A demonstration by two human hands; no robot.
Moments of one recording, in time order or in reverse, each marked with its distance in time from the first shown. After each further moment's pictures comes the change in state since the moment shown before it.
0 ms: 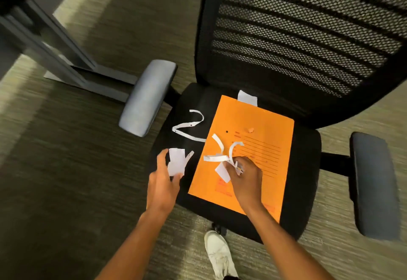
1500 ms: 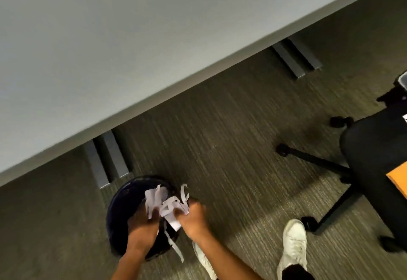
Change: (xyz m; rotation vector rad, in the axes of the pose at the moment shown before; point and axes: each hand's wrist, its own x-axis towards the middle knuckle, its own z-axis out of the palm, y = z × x) left_hand -0.411 -0.449 -0.229 -0.162 0.438 -0.843; right_hand -0.546 -0.122 0.329 -0.276 -1.155 0.099
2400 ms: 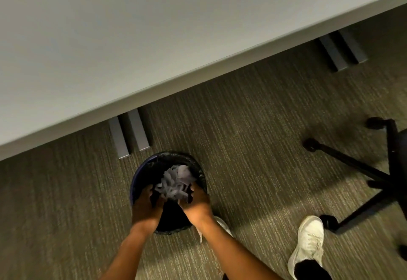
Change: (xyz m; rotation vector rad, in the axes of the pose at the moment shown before) left_hand 0.024 -0.088 -0.036 -0.127 -0.013 -0.126; right_hand 0.006 -0.003 0.097 -0.167 -0.080 -0.089
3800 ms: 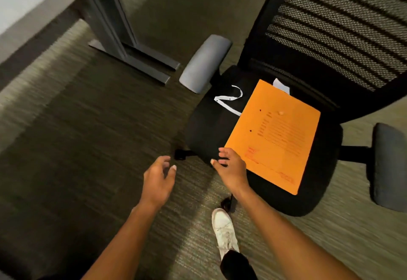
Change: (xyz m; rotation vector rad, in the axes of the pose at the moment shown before) left_hand -0.192 0.415 0.344 0.240 -0.438 0.872; right_hand -0.096 0.255 -0.534 0.523 0.905 0.094
